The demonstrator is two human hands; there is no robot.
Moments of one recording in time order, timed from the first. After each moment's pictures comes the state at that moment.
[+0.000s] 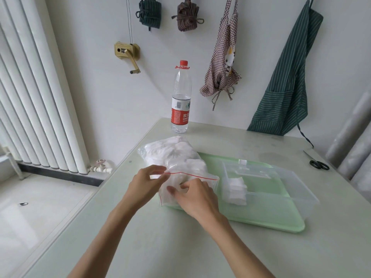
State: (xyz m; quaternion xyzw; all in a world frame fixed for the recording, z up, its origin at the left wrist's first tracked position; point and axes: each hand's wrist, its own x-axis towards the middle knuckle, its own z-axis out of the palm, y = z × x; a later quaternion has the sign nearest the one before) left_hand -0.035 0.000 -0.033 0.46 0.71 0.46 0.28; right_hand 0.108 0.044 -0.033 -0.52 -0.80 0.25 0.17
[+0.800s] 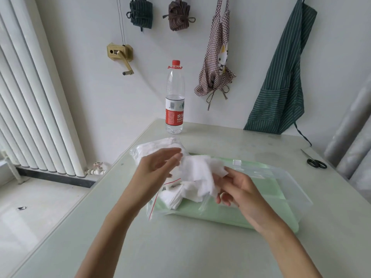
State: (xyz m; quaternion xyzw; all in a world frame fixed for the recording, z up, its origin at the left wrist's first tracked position) left_hand 0.022 -0.004 0.023 0.51 0.58 0.57 0.28; right_hand 0.212 0.062 0.006 -0.29 -0.66 0.59 0.36
